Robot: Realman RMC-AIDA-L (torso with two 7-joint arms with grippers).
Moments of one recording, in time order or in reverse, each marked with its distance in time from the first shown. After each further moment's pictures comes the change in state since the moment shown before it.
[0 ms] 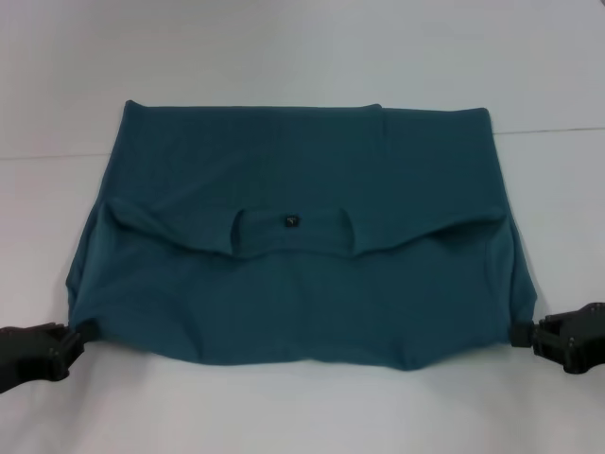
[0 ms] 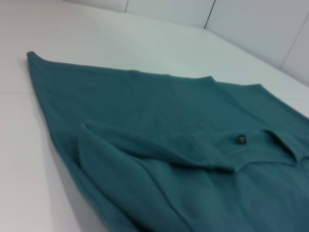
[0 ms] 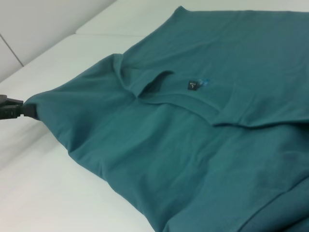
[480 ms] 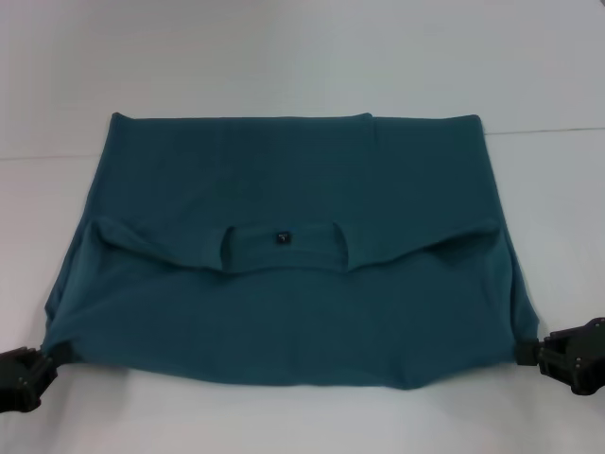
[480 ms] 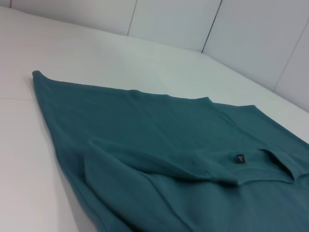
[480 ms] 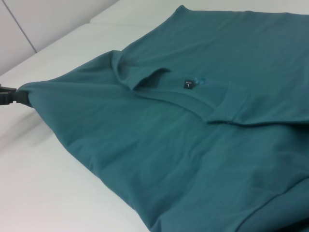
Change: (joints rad) left arm 0.060 0.000 -0.138 -0.018 0.000 0.116 0.103; right arm -0.030 0.000 0.001 0.003 0.001 -0.026 -0.074
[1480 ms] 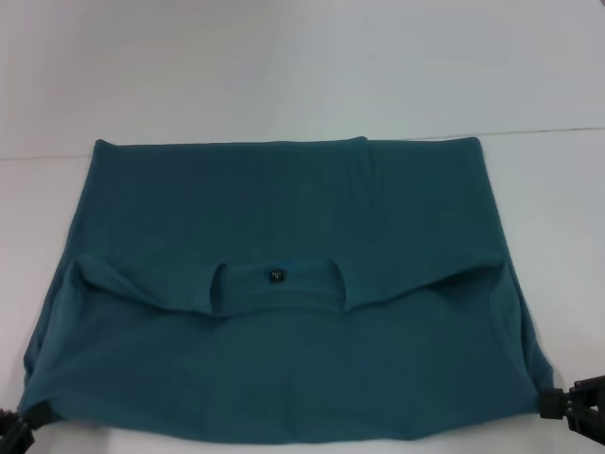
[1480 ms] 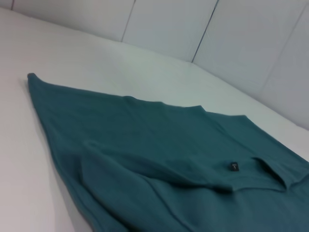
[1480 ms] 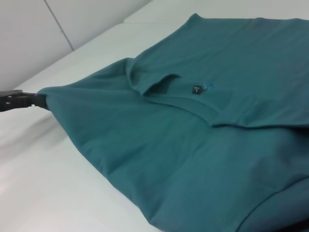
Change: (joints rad) left arm 0.119 -0.003 -0.095 -0.009 0.018 0.167 0.092; right arm -0.075 -0.001 0.084 0.008 -0.003 -0.162 -0.132
